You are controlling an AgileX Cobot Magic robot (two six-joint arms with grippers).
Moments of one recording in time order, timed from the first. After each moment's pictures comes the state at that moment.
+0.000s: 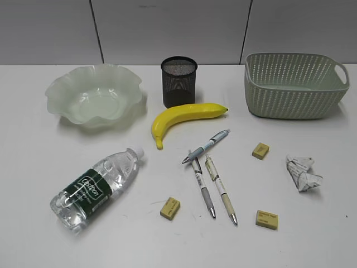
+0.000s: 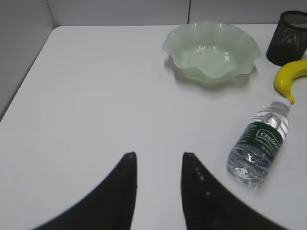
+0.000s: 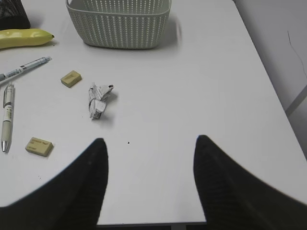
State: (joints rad) left arm -0.04 -0.01 -0.54 0.01 1.06 -0.05; right arm 0.08 -0.01 -0.51 -0.06 1.04 0.03
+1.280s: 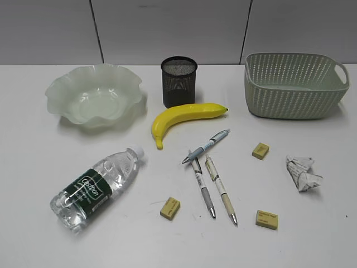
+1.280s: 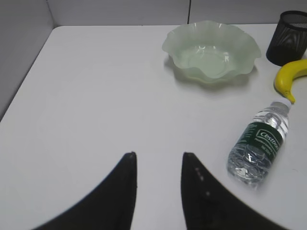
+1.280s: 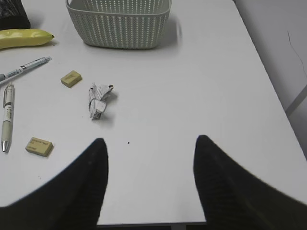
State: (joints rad) left arm -0.04 -0.01 -0.54 0.01 1.06 -0.05; right arm 0.08 -0.01 -0.51 -0.06 1.04 0.03
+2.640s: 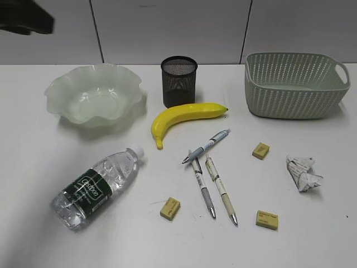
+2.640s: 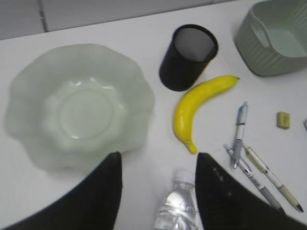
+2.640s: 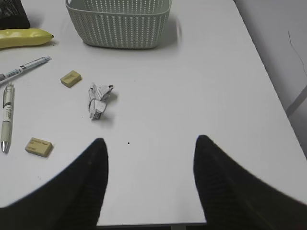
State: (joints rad) left arm -0.18 1.37 -1.21 -0.49 0.78 0.40; right arm 0.08 -0.01 -0.51 -0.06 1.04 0.03
